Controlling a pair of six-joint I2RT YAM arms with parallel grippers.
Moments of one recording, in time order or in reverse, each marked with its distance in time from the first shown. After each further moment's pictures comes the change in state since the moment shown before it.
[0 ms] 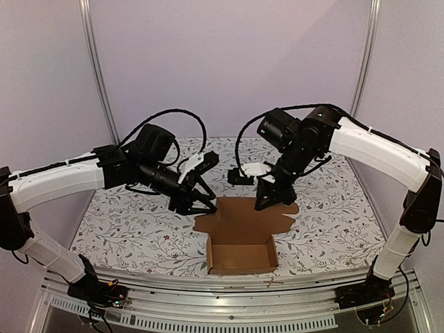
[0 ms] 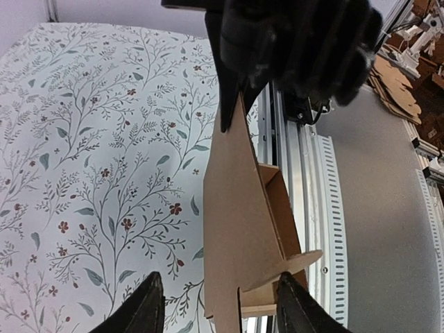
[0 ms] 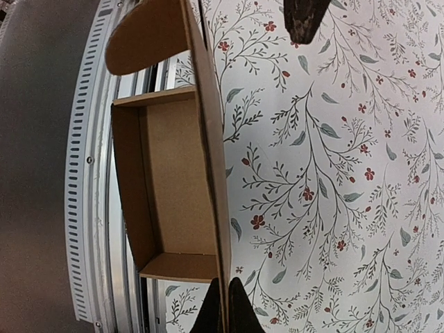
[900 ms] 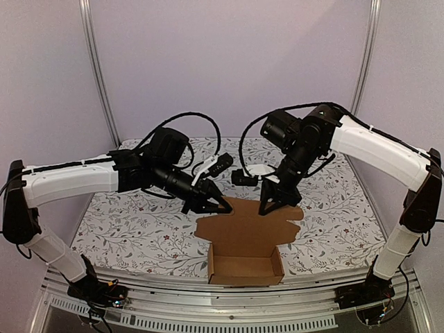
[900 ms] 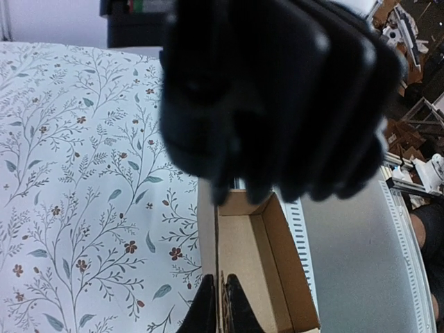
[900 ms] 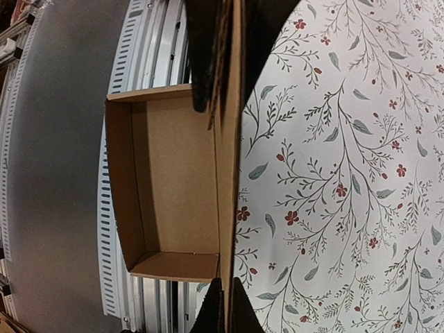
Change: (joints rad) left arm -0.059 0.097 0.015 0.159 0.143 -0.103; right arm -0.013 0.000 0.009 -0.084 -0.100 0.000
